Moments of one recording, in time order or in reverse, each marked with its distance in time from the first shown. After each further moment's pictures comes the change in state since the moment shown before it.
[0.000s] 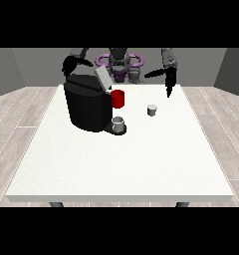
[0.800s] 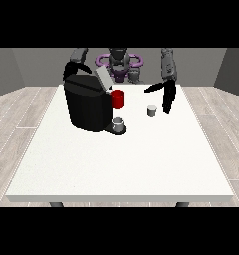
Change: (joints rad) left arm -0.193 0.033 -0.028 0.340 -0.143 0.017 -0.027; right arm -0.089 0.005 -0.008 0.068 0.004 -0.038 0.038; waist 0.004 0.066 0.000
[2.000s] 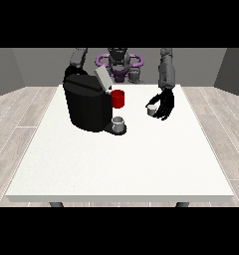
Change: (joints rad) left arm -0.115 0.023 -0.065 0.273 -0.278 0.219 -0.128; right arm -0.060 -0.007 0.012 0.063 0.042 -0.031 0.040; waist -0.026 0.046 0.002
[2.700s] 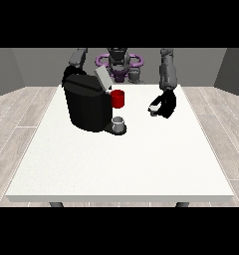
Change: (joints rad) left arm -0.058 0.037 -0.010 0.093 -0.100 0.049 -0.050; right arm 0.004 0.007 -0.008 0.000 -0.032 0.008 -0.009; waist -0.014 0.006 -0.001
